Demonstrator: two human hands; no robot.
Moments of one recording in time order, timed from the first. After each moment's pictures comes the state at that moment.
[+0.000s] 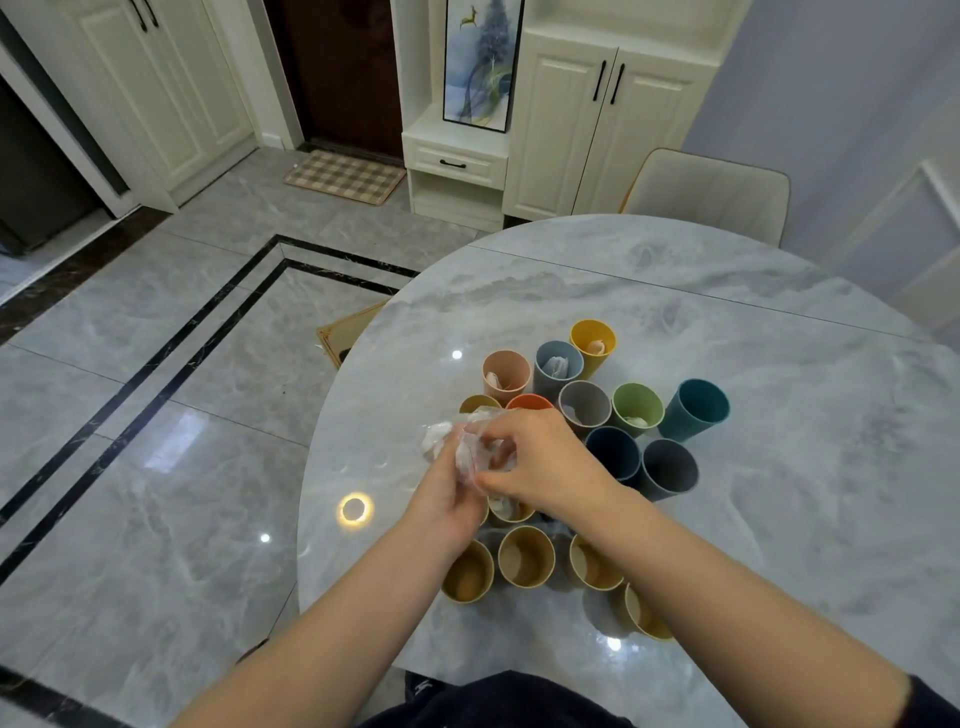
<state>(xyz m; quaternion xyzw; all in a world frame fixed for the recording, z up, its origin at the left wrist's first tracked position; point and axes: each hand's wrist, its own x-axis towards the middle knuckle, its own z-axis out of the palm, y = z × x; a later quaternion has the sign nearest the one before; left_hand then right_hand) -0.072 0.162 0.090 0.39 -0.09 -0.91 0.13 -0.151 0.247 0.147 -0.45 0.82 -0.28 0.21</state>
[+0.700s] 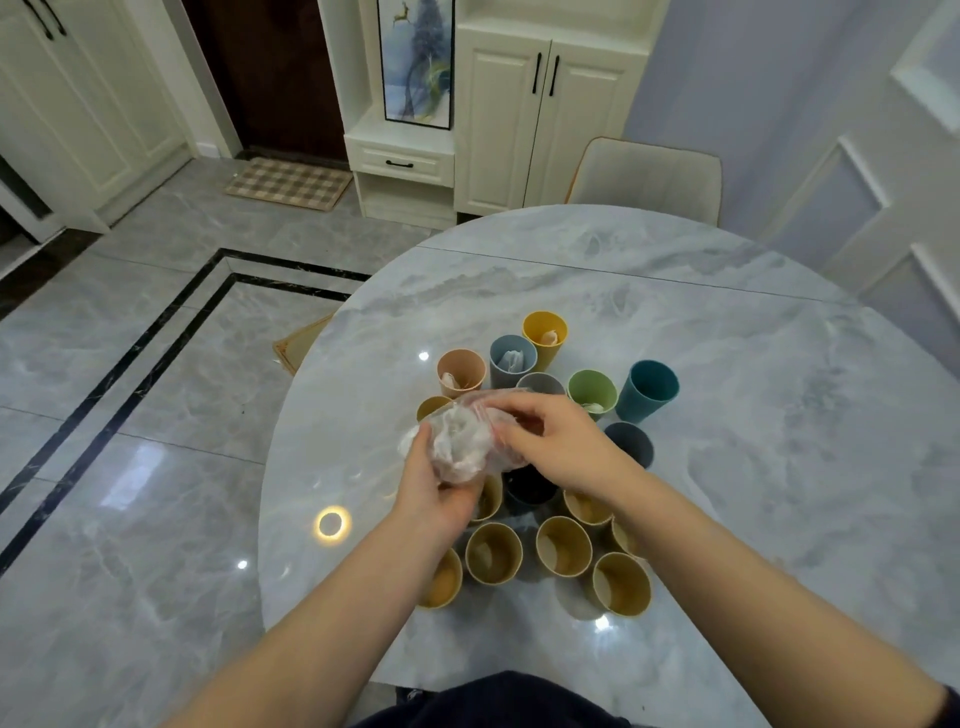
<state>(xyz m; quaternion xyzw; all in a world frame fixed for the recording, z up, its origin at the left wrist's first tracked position) -0.100 0.172 0.085 0.40 0.03 -0.91 0.10 -0.191 0.292 0.148 -0.36 0.79 -0.41 0.27</state>
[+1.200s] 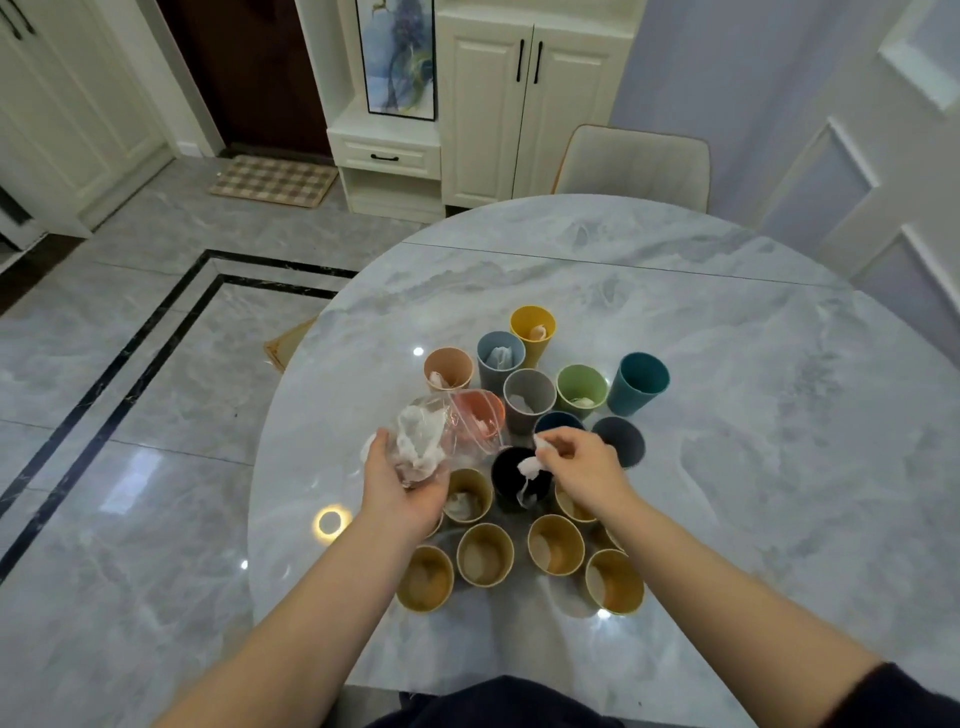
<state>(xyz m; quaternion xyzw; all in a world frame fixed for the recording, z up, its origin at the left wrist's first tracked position) -0.100 0.159 0.082 0.45 0.04 -0.88 0.16 -0.212 0.329 0.065 -0.10 0.89 -0.37 0.25</state>
